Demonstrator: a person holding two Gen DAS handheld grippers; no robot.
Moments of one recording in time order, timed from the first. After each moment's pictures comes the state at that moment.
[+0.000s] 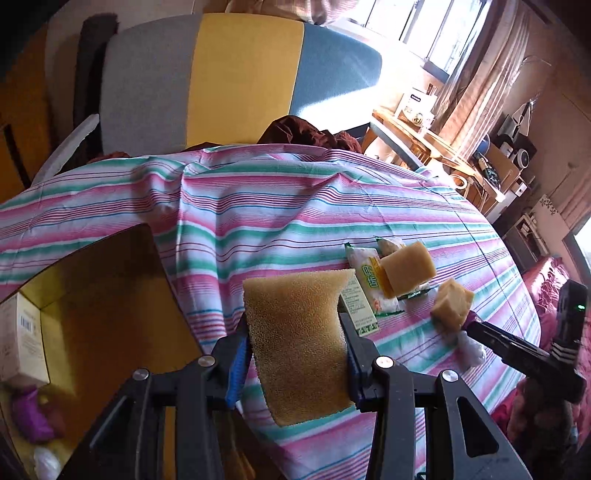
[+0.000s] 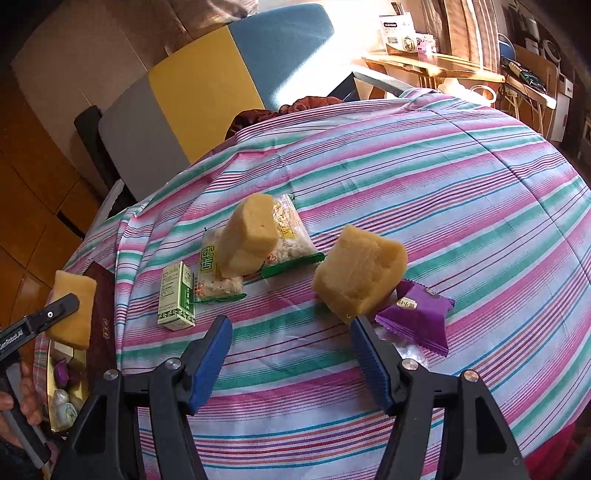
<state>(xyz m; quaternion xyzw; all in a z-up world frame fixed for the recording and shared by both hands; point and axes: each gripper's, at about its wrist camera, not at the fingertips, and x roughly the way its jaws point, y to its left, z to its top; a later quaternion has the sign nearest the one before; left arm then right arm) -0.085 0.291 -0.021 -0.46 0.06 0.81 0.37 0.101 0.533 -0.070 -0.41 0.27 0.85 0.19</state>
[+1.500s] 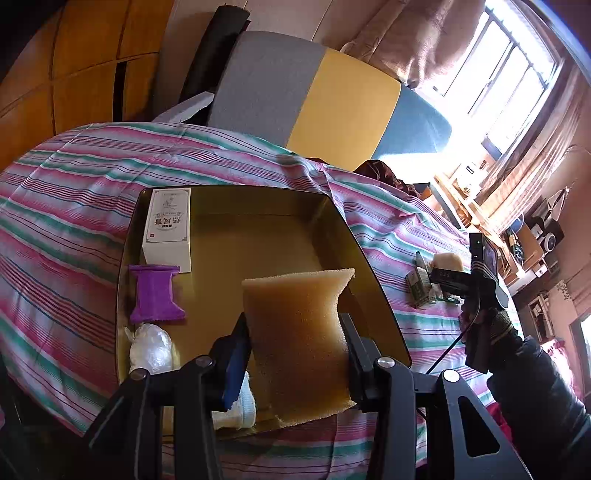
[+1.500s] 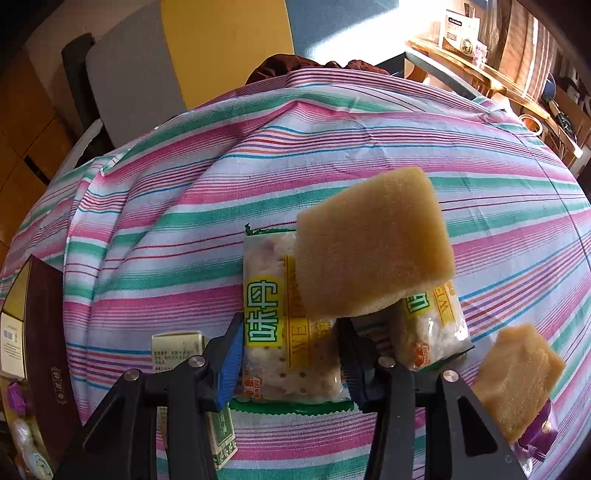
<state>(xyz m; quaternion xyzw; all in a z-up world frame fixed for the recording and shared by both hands) -0.052 0.077 -0.018 -0.45 -0.06 0.85 0.27 -0.063 0.495 -0.128 -0.51 0.18 0.82 0.19</state>
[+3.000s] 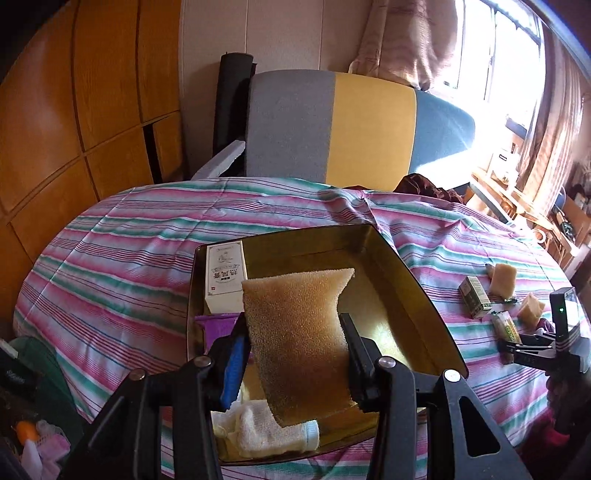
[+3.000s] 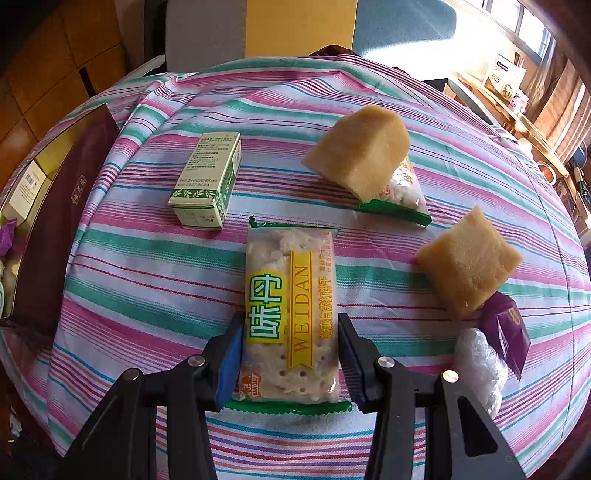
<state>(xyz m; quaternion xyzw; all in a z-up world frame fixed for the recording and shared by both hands) -0.046 0.082 -0.002 -0.37 0.05 0.91 0.19 0.053 0.453 -0.126 -0.54 0.07 0.83 0.12</state>
